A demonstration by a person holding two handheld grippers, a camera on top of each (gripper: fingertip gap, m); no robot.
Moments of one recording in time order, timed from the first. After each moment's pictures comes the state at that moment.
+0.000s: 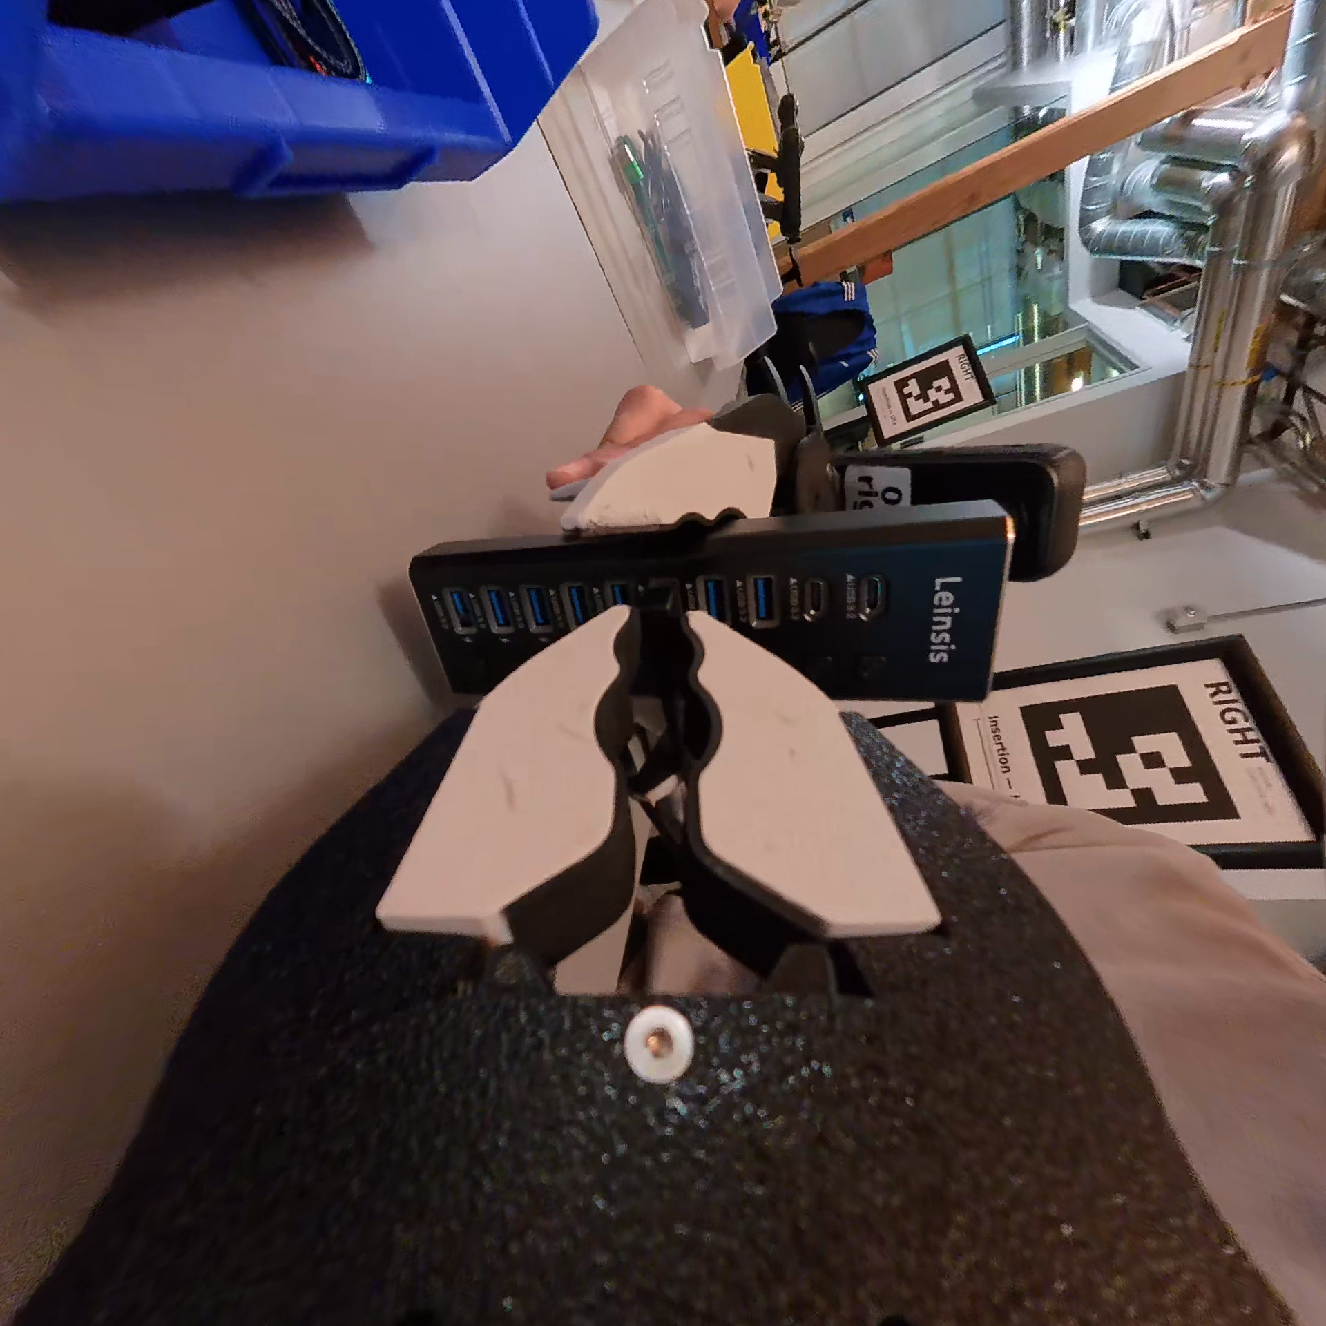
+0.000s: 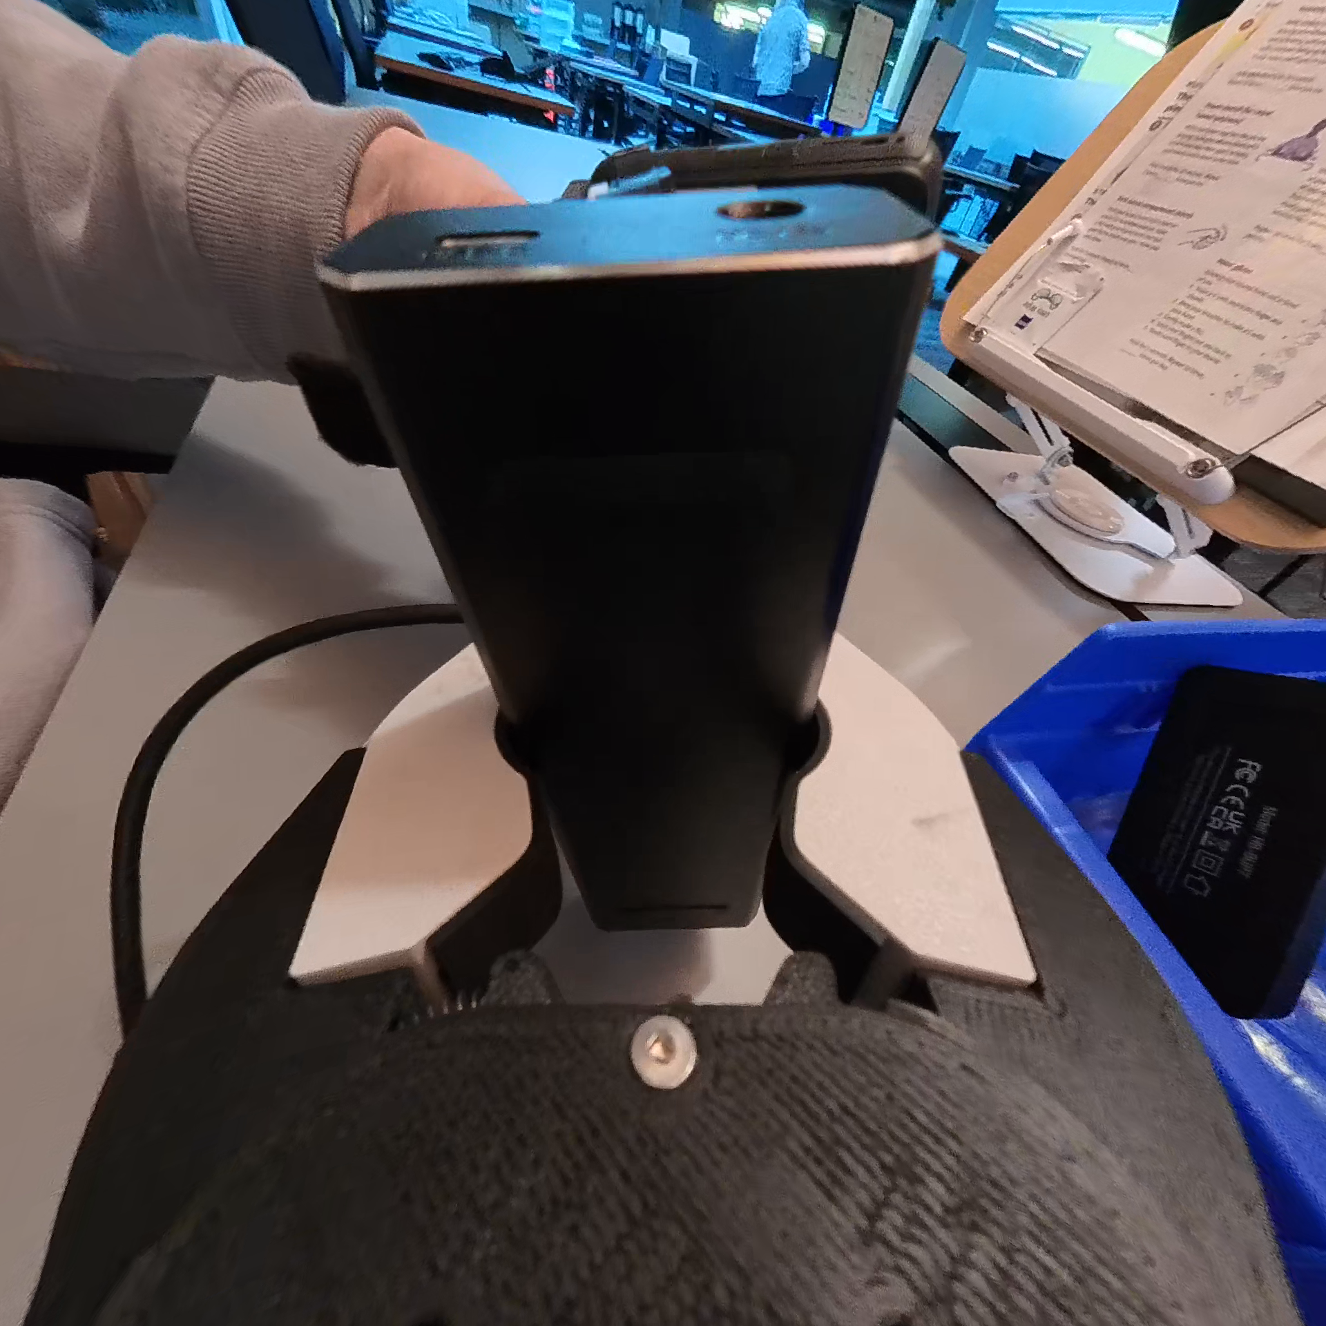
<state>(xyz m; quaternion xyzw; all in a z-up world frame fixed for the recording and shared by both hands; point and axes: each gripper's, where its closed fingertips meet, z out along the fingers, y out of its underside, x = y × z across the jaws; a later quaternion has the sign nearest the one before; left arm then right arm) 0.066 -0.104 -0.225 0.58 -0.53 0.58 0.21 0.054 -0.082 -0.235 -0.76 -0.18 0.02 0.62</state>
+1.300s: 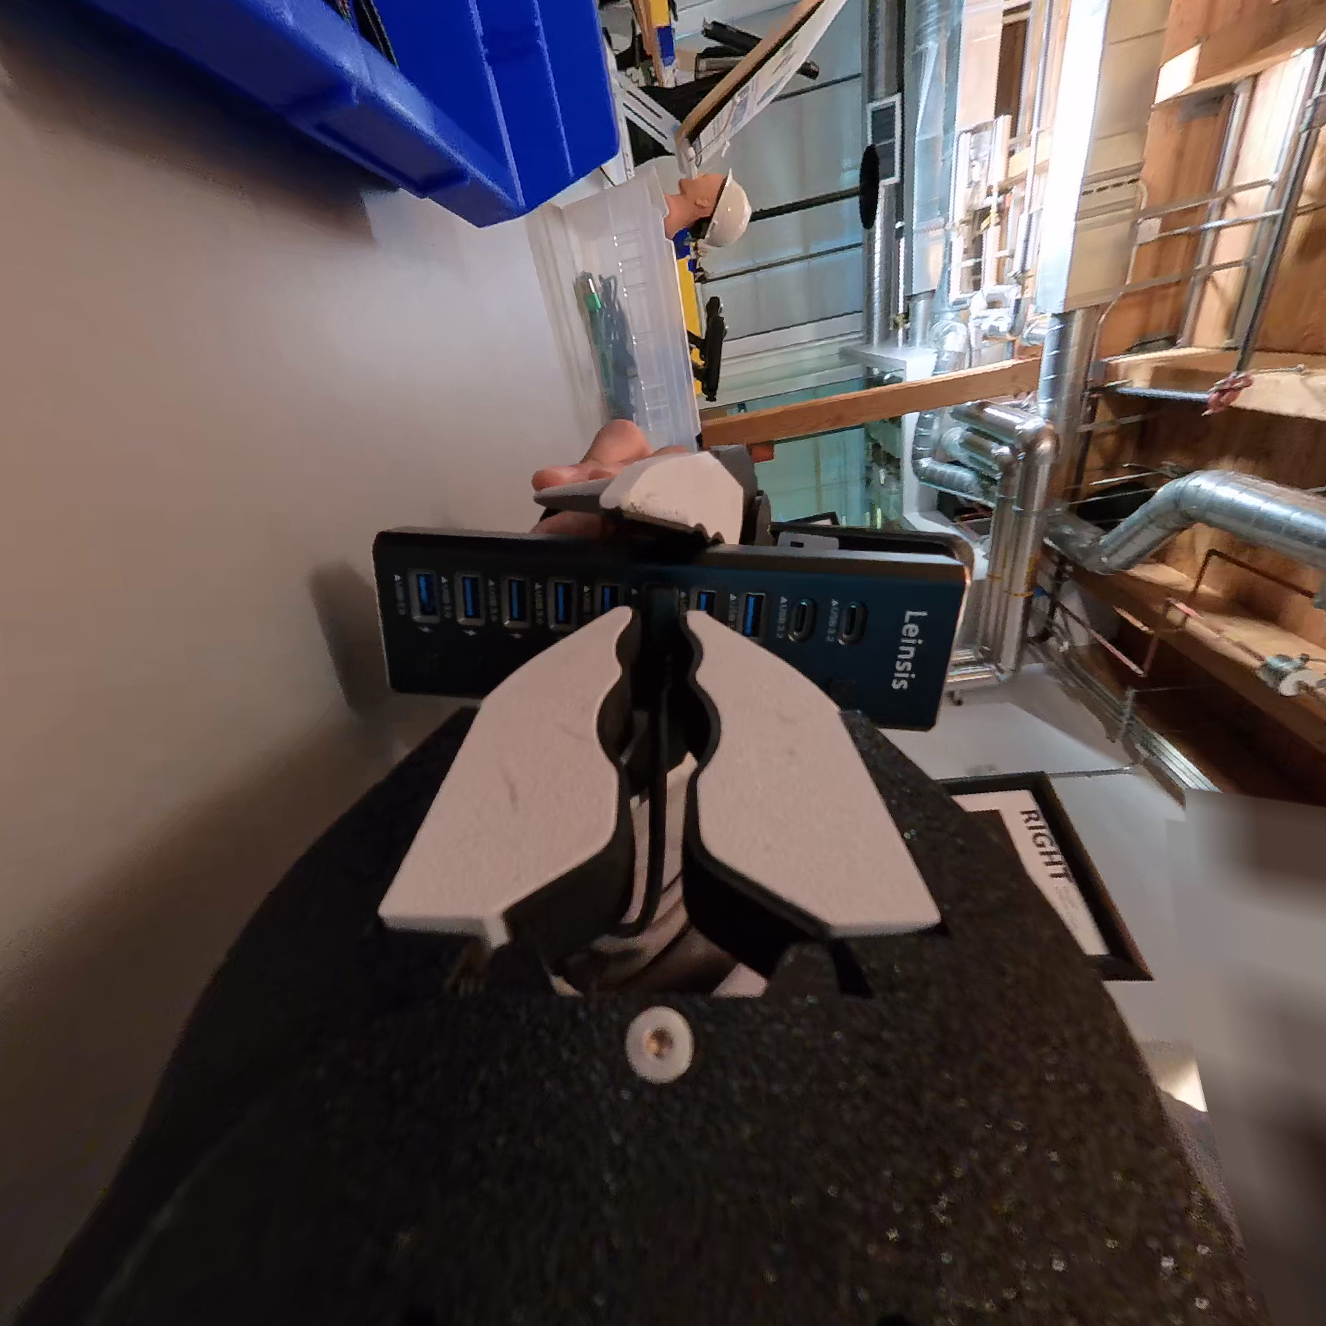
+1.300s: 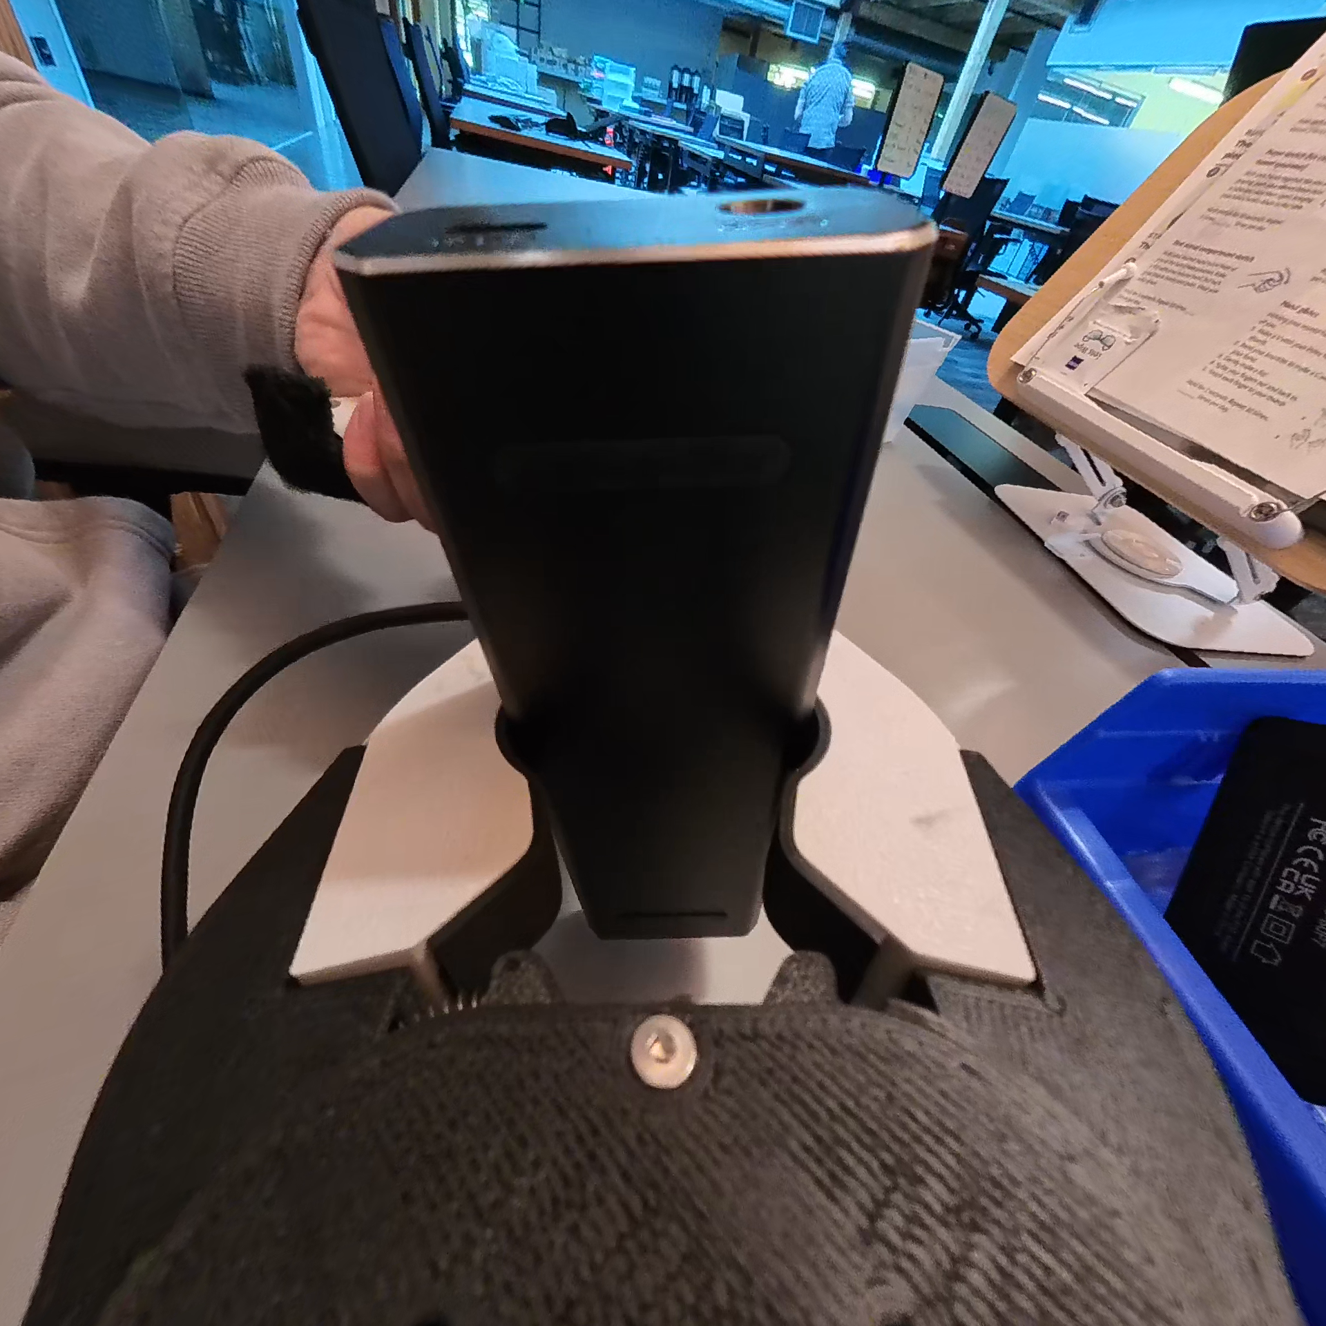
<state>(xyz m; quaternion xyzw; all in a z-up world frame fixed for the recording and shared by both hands) 0.056 -0.103 -0.221 0.62 -0.39 0.64 0.24 0.042 -0.083 -0.230 -0.75 -0.20 0.05 0.63</state>
